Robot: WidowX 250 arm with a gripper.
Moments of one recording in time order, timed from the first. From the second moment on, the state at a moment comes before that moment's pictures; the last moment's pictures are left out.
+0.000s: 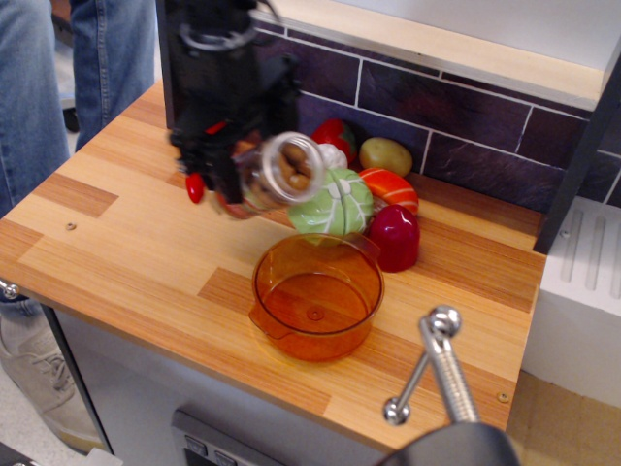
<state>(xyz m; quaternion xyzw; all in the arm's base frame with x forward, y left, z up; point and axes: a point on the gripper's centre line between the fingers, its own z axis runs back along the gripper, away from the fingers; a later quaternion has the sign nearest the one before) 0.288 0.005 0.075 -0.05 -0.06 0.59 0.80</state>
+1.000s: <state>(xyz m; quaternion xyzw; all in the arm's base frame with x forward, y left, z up) 0.297 -0.009 0.090 0.04 -0.31 0.49 0.81</state>
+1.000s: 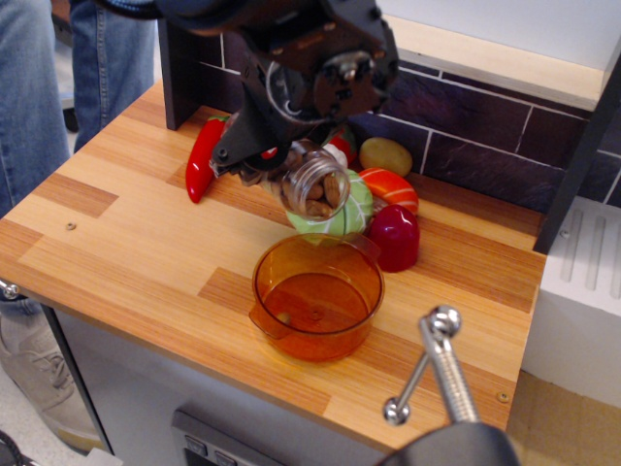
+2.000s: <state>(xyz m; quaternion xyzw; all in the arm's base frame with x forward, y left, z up) 0.296 -0.021 0.086 0.11 -0.43 0.39 0.81</state>
